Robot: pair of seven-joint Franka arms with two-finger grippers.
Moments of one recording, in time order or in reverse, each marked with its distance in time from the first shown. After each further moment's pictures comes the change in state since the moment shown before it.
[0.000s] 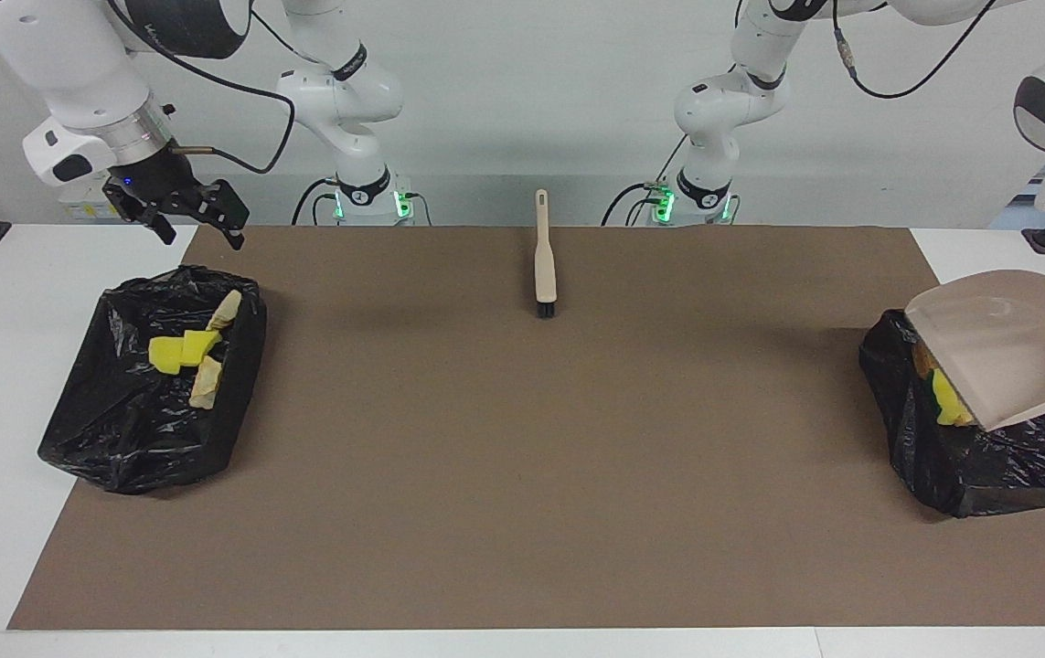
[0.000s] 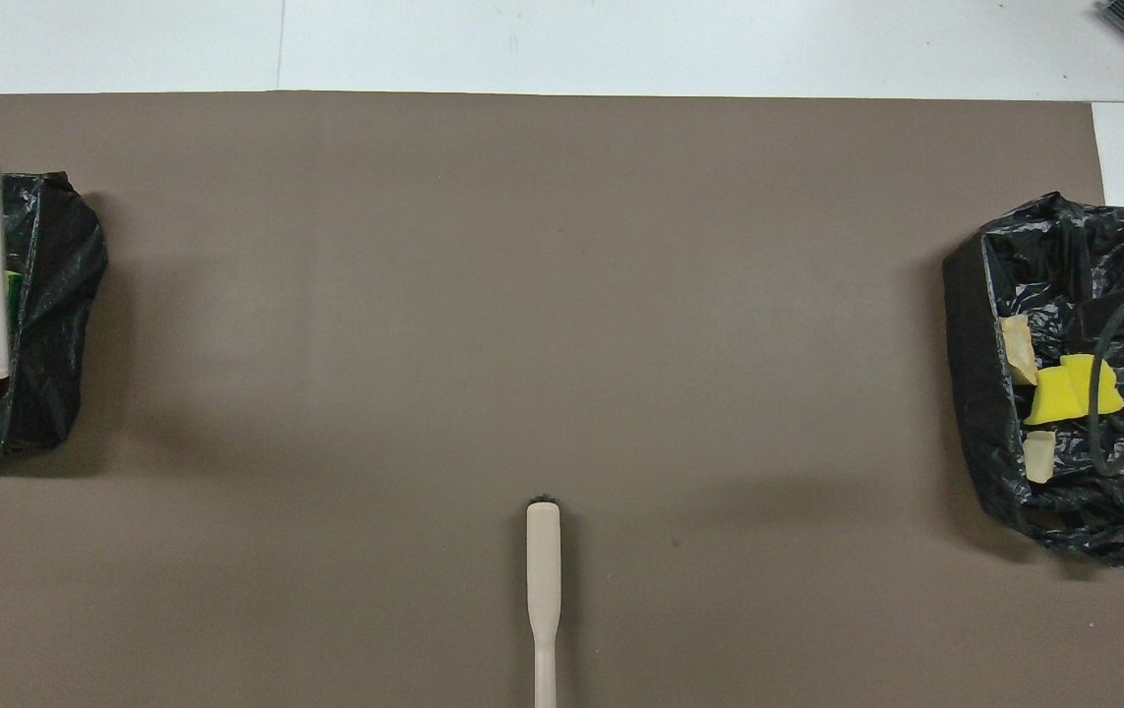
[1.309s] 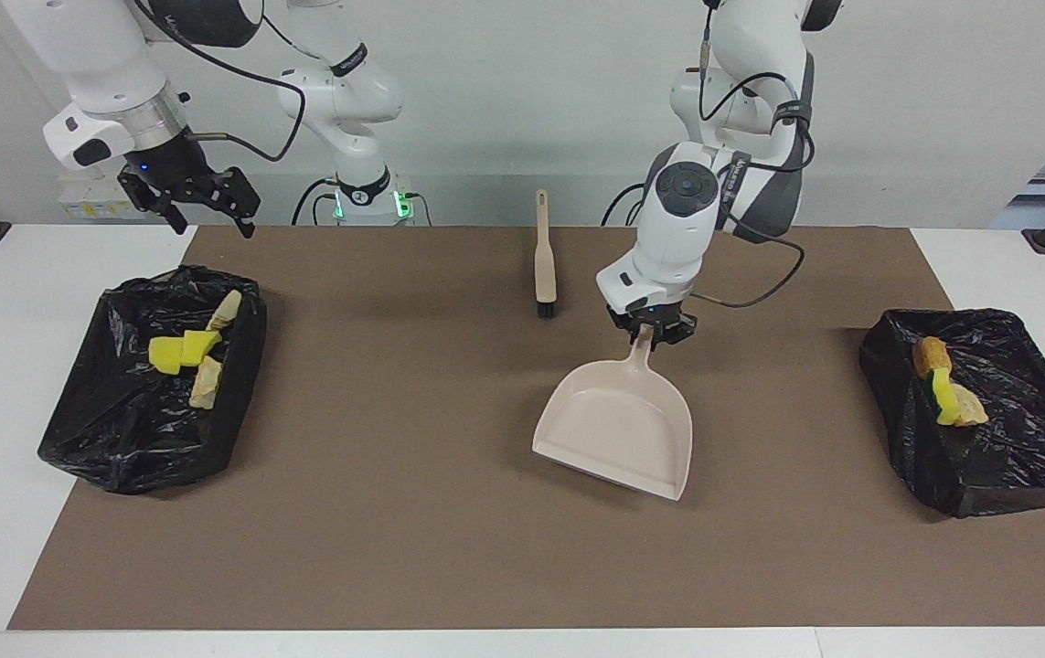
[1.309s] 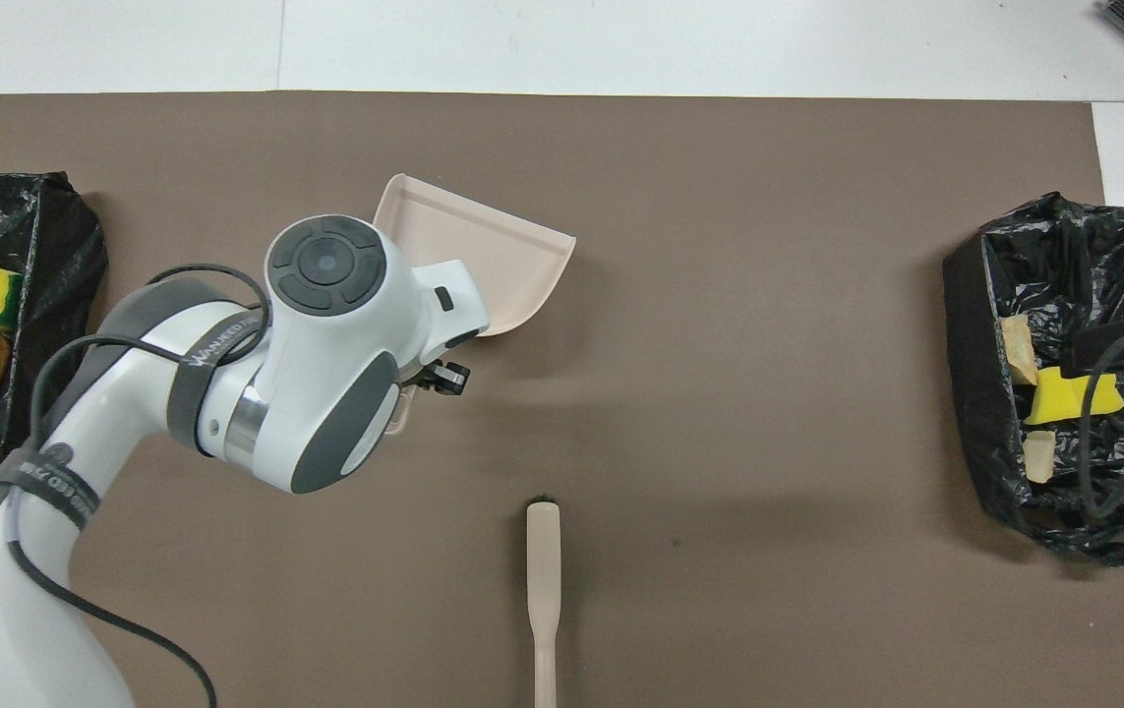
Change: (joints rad) left arm -0.686 0.083 -0.007 -0.263 -0.604 0.083 -1.697; right arm -0.061 -0.060 0.078 -0.080 -0.003 0.028 -0.008
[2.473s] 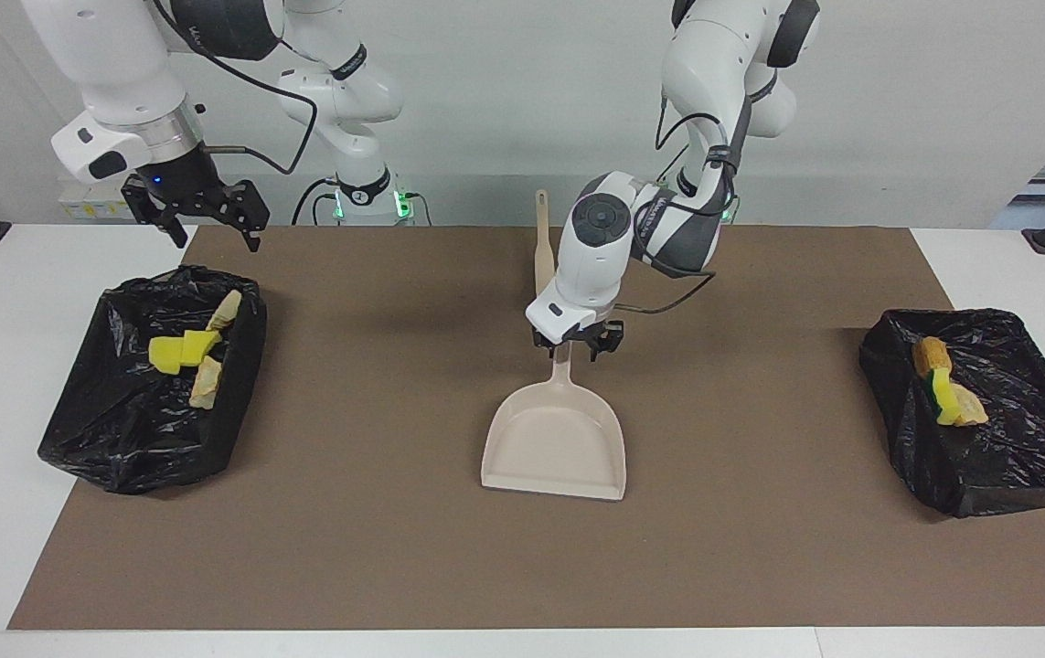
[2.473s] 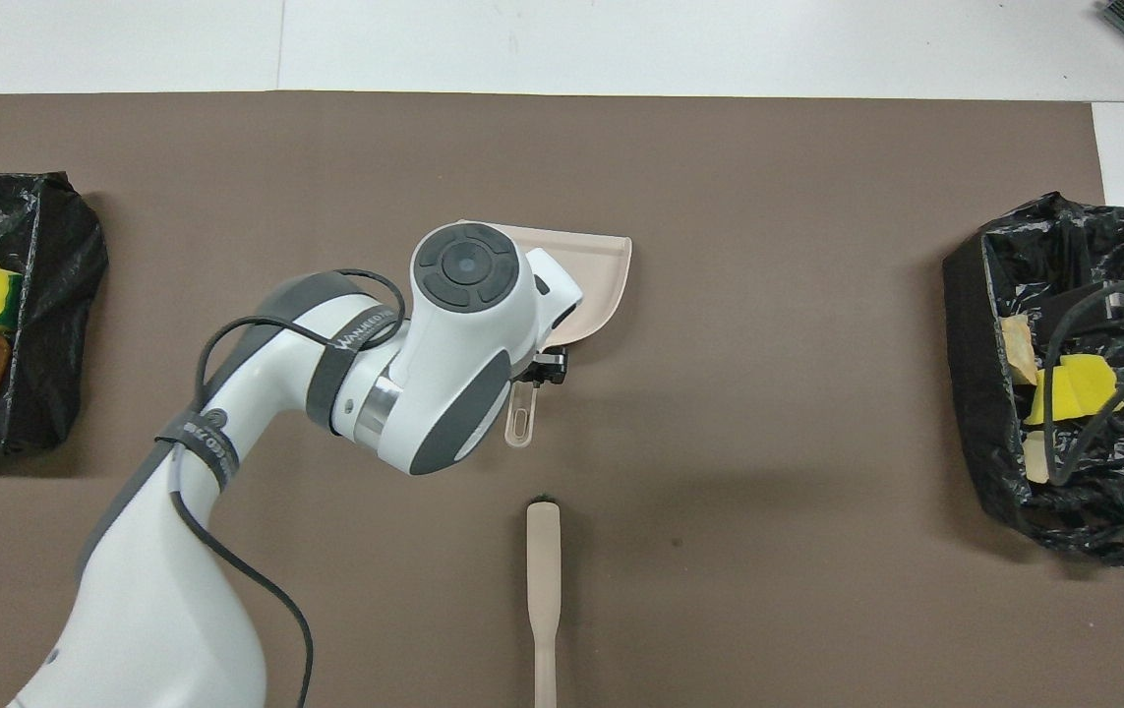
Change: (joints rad) left arm -0.089 0.129 0.029 0.141 -0.044 -0.032 -0.332; right arm 0.044 0.079 0.033 0.107 -0.061 -0.007 -0.003
